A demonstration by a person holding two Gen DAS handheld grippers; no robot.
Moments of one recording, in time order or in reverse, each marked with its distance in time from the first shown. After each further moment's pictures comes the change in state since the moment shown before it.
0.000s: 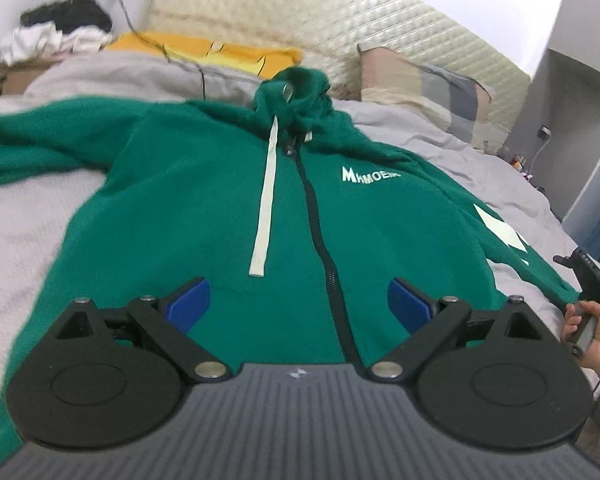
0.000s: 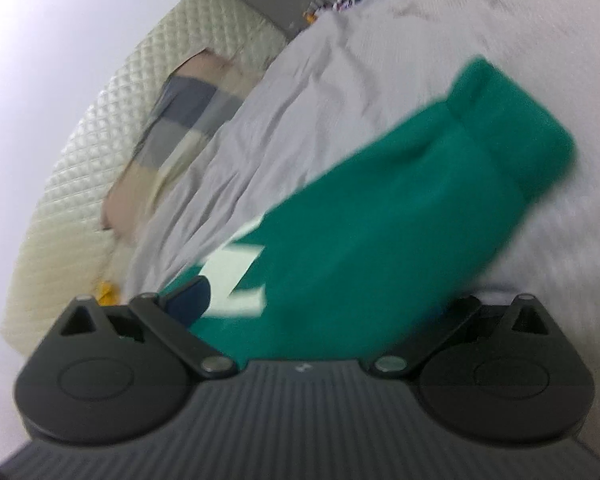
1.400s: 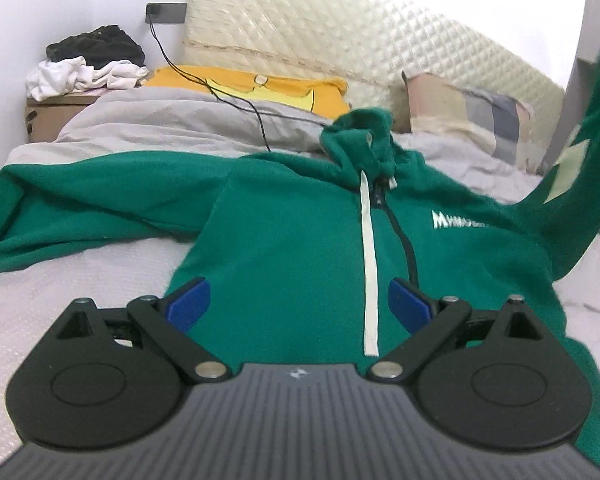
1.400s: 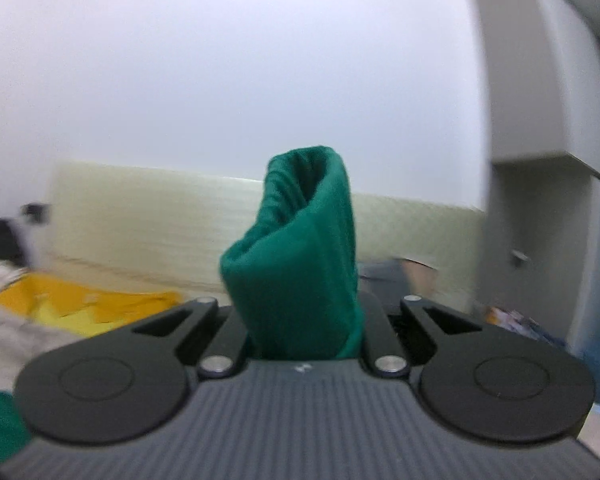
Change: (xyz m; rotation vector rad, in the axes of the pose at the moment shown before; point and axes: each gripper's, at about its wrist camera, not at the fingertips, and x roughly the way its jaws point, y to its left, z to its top) left arm 0.020 0.078 0.061 0.036 -0.097 0.101; right arm -0.144 0.397 -0.077 -1.051 -0.409 0.304
